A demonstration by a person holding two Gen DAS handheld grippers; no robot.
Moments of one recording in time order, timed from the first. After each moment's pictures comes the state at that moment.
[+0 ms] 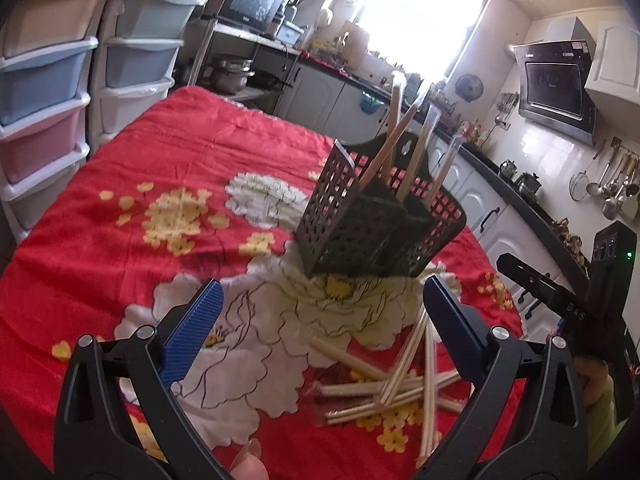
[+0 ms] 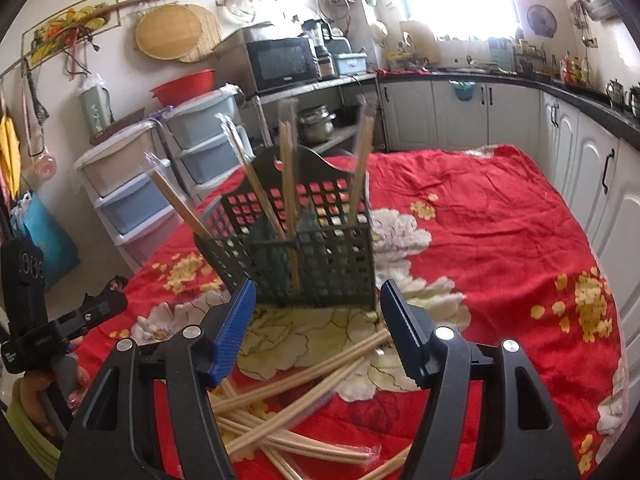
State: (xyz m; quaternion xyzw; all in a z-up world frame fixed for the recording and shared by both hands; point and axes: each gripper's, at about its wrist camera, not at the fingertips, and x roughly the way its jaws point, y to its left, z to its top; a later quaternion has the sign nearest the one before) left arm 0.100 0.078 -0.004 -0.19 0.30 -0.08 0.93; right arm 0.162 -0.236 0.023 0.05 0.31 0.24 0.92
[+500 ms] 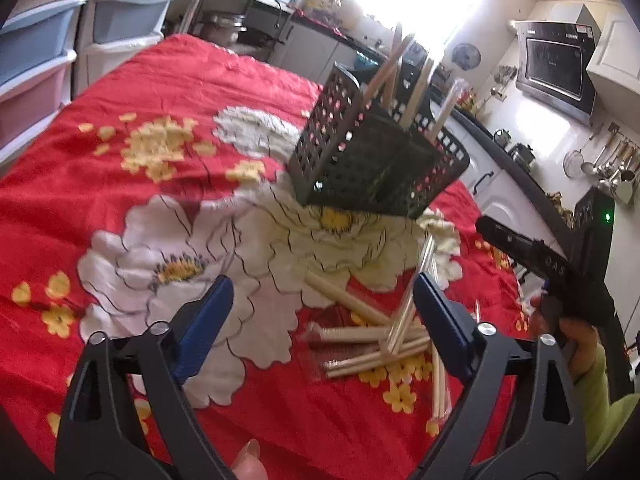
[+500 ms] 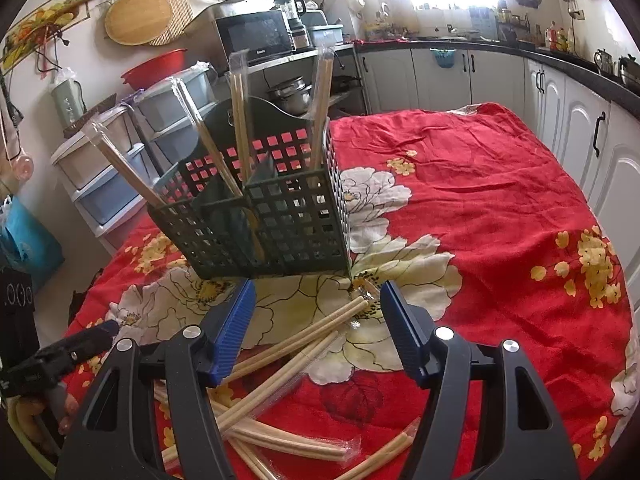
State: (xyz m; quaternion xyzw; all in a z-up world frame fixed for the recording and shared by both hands) left arm 0.096 0.066 -0.043 -0.20 0.37 -0.12 0.90; right arm 0.178 -0.244 -0.011 0.06 0.36 0.21 0.91
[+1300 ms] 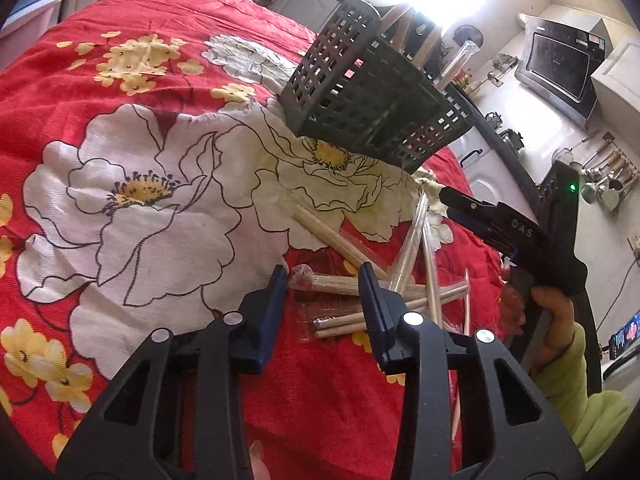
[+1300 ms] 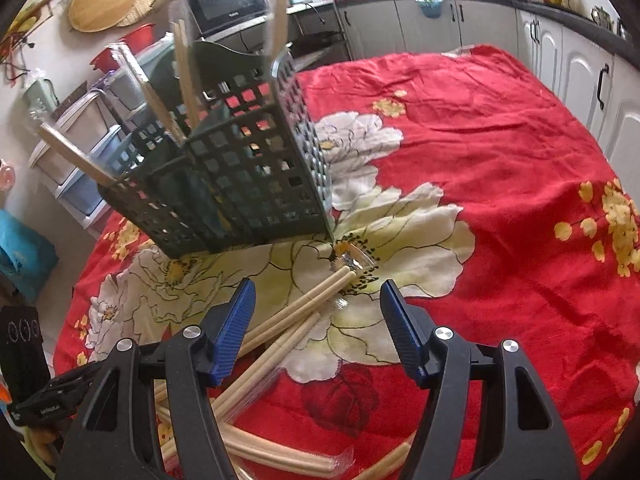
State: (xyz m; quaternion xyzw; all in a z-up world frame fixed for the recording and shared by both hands) left arm 0.099 0.061 -0.077 -0.25 0.43 -0.16 0.85; right arm 0.212 -0.244 -0.049 0.08 0.45 0.20 0.87
